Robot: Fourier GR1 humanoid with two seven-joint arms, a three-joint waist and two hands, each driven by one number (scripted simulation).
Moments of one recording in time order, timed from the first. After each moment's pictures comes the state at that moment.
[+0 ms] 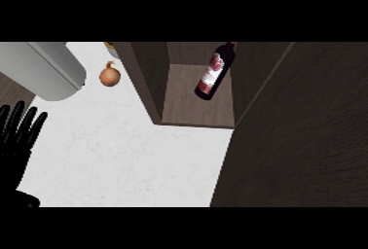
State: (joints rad) left arm 0.09 0.57 -0.03 -1.53 0.85 -0.30 -0.40; right arm 0.03 -0.58 0.64 -2.47 -0.04 -0.11 0.28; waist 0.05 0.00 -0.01
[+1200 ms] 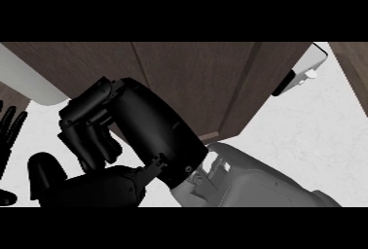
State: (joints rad) left arm 0.07 0.59 0.08 -1.41 0.86 -0.40 -0.37; right arm -0.96 -0.01 0.57 -1.68 -0.28 -0.36 0.51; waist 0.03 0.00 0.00
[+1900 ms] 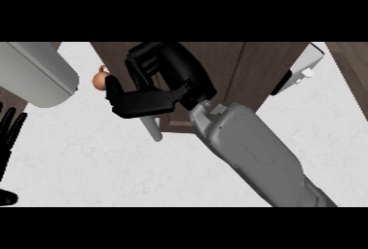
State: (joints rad) left arm 0.06 0.55 0.13 -1.40 0.82 -0.43 -0.35; right arm -0.95 0.00 0.39 -1.34 -0.36 -0.22 0.31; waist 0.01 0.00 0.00
